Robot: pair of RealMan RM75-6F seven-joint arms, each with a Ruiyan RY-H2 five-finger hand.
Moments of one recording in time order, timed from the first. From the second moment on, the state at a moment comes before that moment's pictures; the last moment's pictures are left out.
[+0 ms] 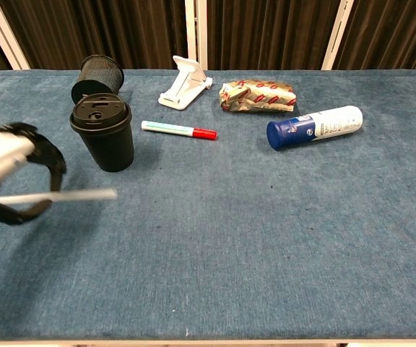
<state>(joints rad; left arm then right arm) -0.32 -1.55 -0.01 -1.71 1.37 1.29 0.60 0.07 -1.00 0.09 -1.55 -1.47 1.47 0.23</state>
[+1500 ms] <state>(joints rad) -0.51 -1.72 -0.34 -1.51 1.29 1.26 -0.59 0.11 -1.04 0.05 -1.57 -1.46 1.36 0.06</state>
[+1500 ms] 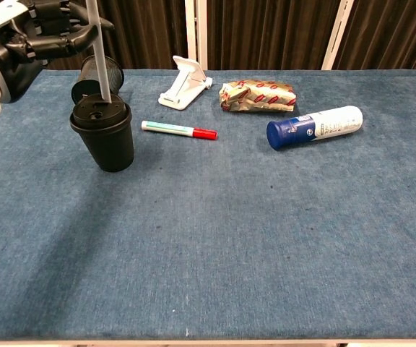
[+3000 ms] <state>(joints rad) -0.47 -1.73 -0.29 -1.44 1.29 1.24 -0.60 0.11 -1.04 0.04 -1.56 -1.46 1.37 0.11</state>
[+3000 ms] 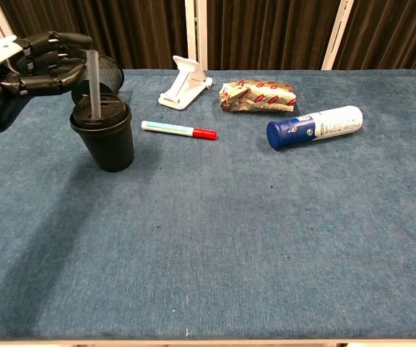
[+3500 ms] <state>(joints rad) -0.38 -1.49 -0.22 -1.52 1.31 1.27 -0.43 0.09 -1.01 0.06 -1.55 -1.45 1.39 0.18</state>
